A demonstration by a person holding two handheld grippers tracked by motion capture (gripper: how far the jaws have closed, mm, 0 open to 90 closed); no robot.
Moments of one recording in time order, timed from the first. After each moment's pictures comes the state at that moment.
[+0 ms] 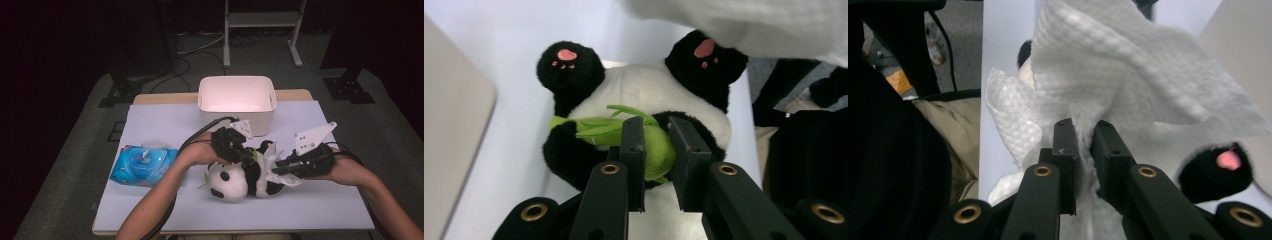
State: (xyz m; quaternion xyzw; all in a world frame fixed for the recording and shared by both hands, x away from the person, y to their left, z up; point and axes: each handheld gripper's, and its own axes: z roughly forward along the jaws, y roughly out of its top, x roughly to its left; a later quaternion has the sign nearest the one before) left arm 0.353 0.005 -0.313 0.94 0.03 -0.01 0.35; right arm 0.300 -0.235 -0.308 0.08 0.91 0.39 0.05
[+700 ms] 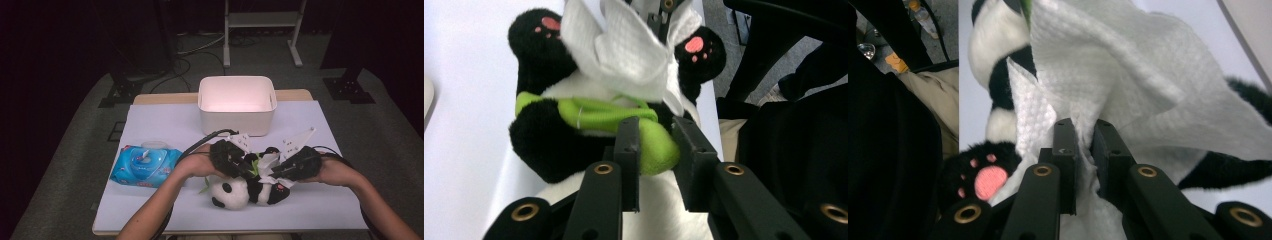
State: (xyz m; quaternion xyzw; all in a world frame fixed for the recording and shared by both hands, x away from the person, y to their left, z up) left arm 0.333 0.013 -0.328 0.94 0.01 -0.05 0.35; right arm 0.320 -0.231 -0.355 0.11 0.94 0.34 0.01
